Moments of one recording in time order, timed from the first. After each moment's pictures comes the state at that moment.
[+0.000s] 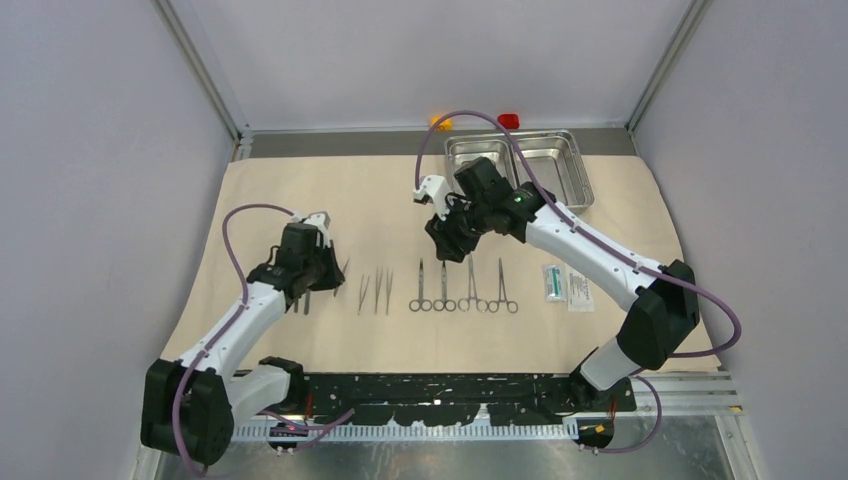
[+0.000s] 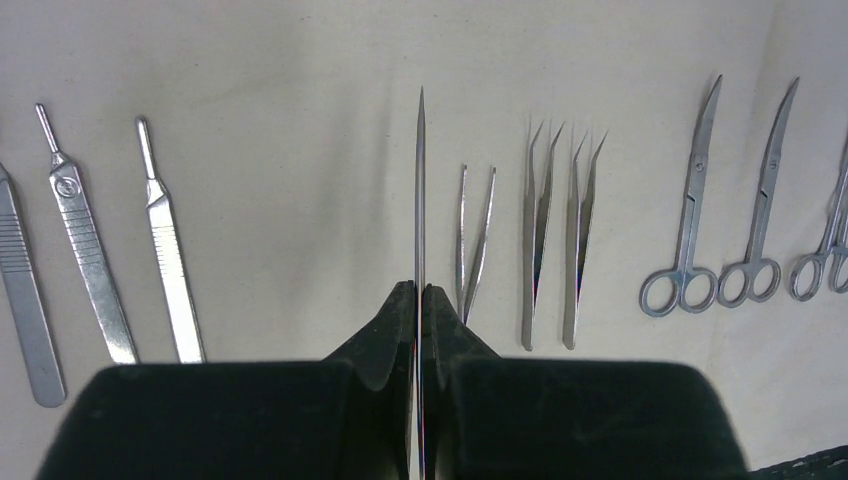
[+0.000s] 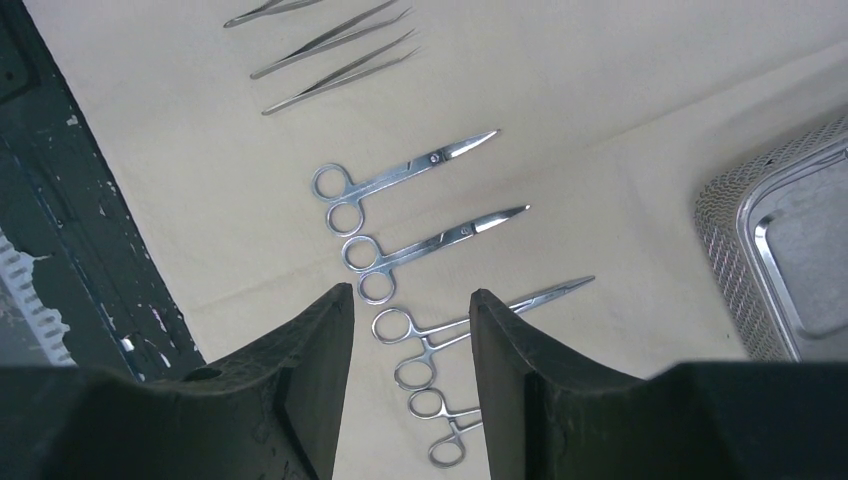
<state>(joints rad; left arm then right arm) -0.25 1.03 0.61 -0.42 0.08 -0.34 0.71 1.55 1.39 -0.74 -0.35 -0.30</state>
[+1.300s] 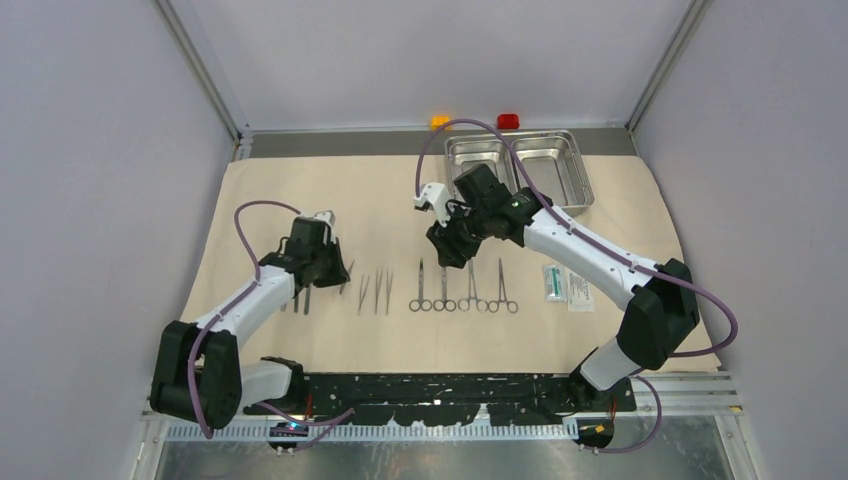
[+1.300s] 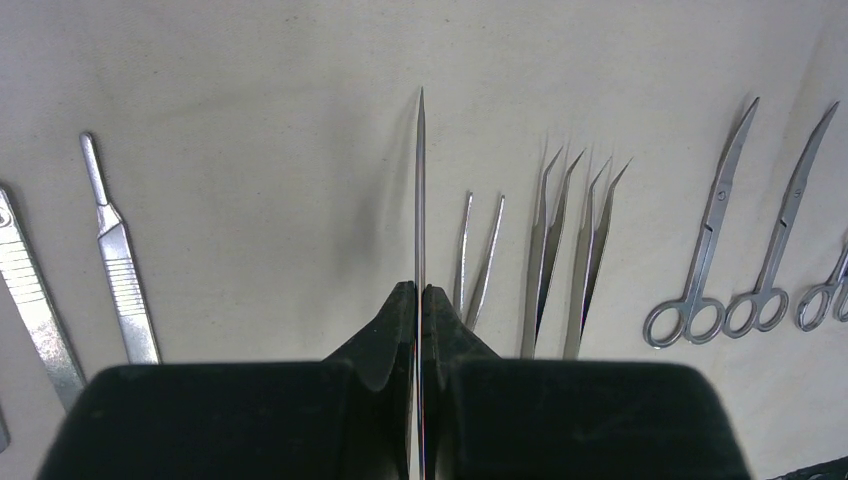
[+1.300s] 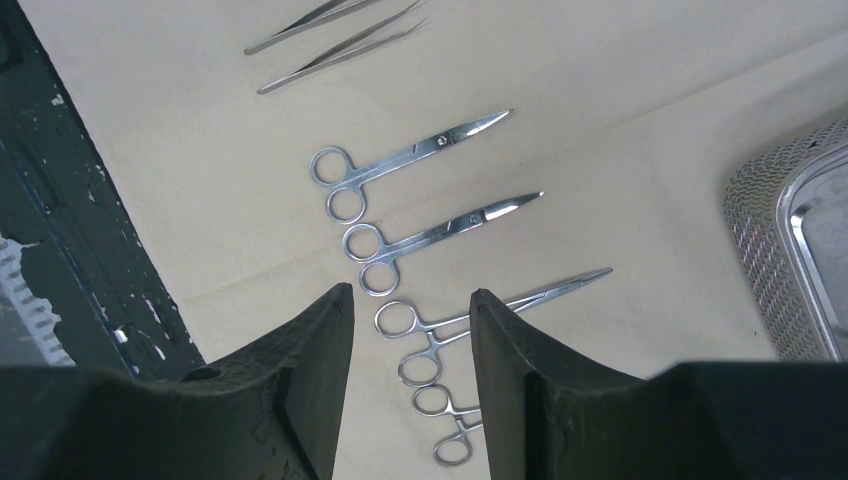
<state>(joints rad) -0.24 1.22 0.64 -0.36 0.11 -0.38 0.71 1.55 1.34 -0.71 -0.35 -0.30</state>
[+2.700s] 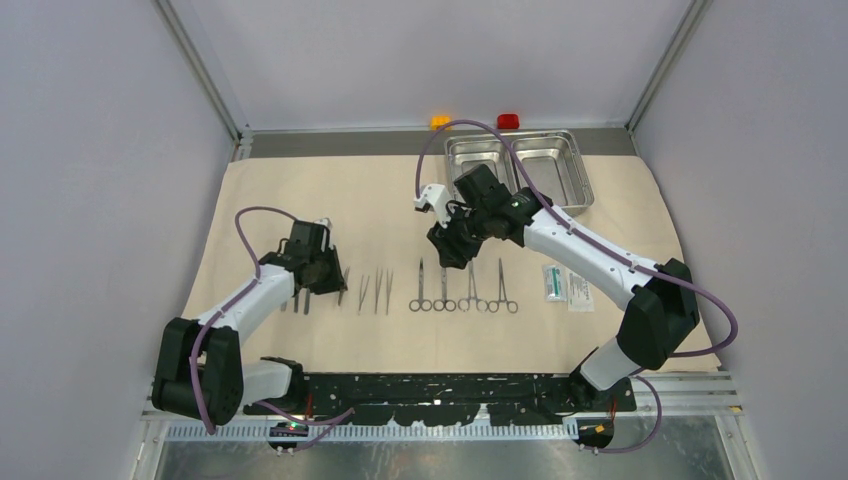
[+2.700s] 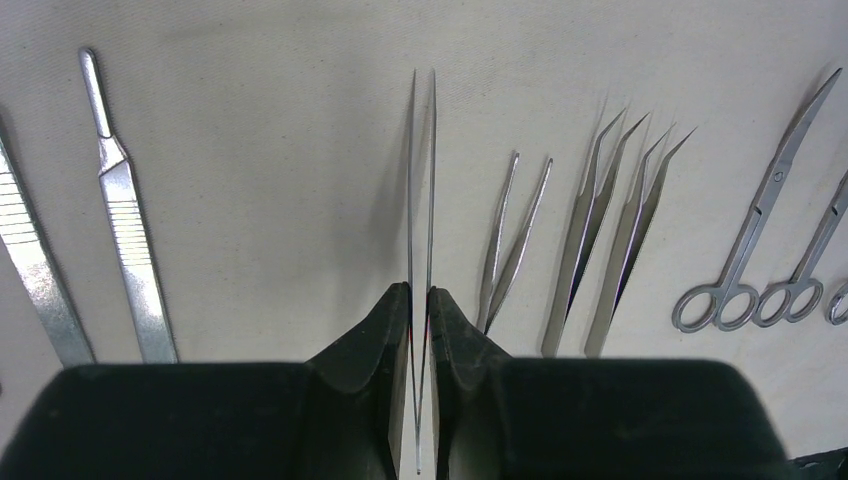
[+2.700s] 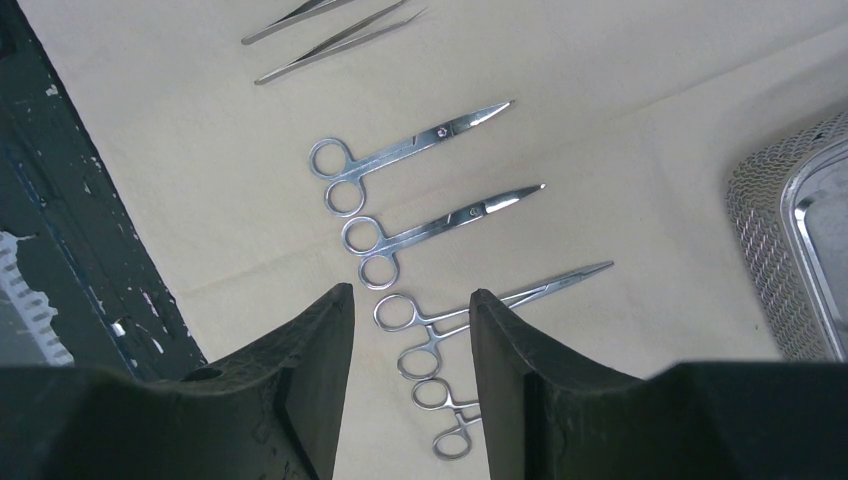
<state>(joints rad) -0.22 1.24 0.64 -0.44 0.11 -0.42 0.71 1.55 1.34 -0.72 -0.35 -0.31</state>
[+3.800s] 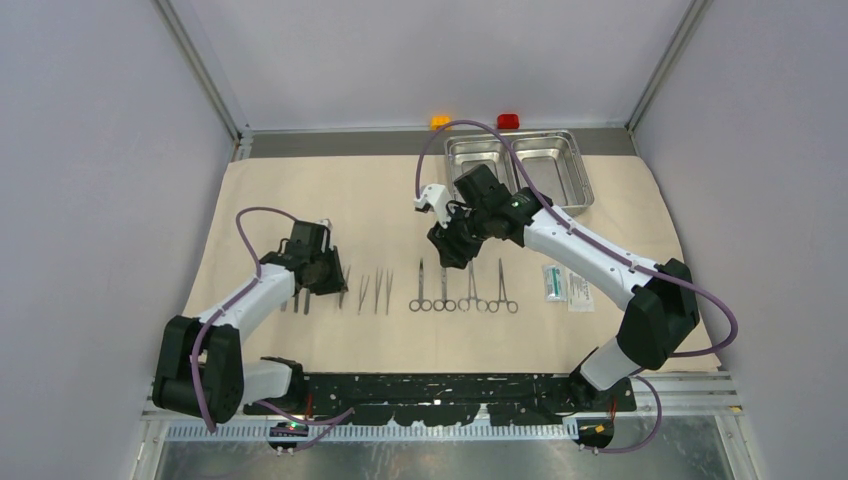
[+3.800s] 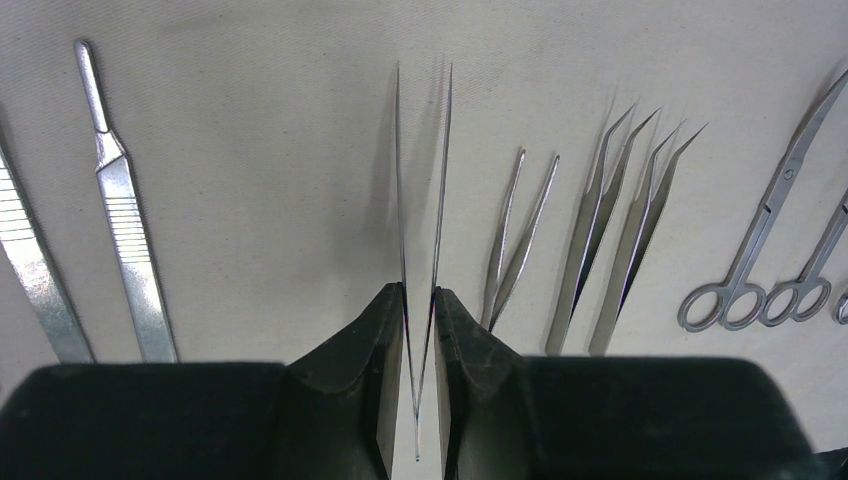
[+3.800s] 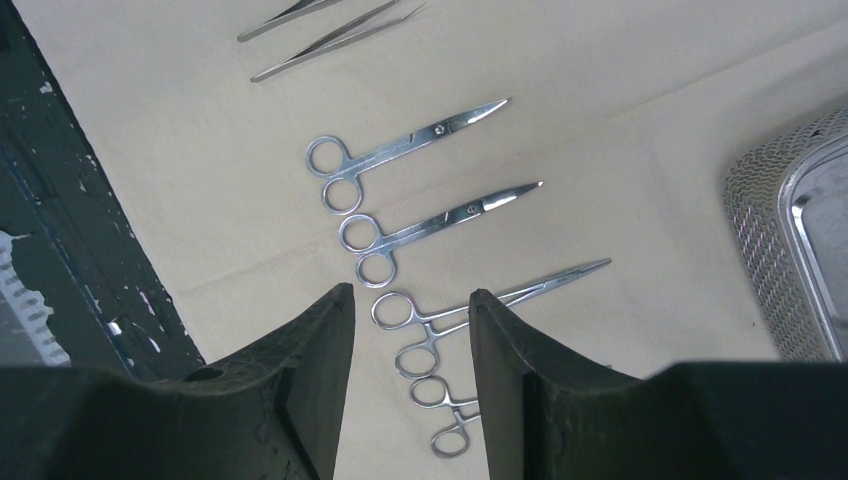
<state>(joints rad) -0.22 1.25 0.64 -0.45 0.11 -0.41 0.71 1.55 1.34 -0.73 -0.34 -0.31</state>
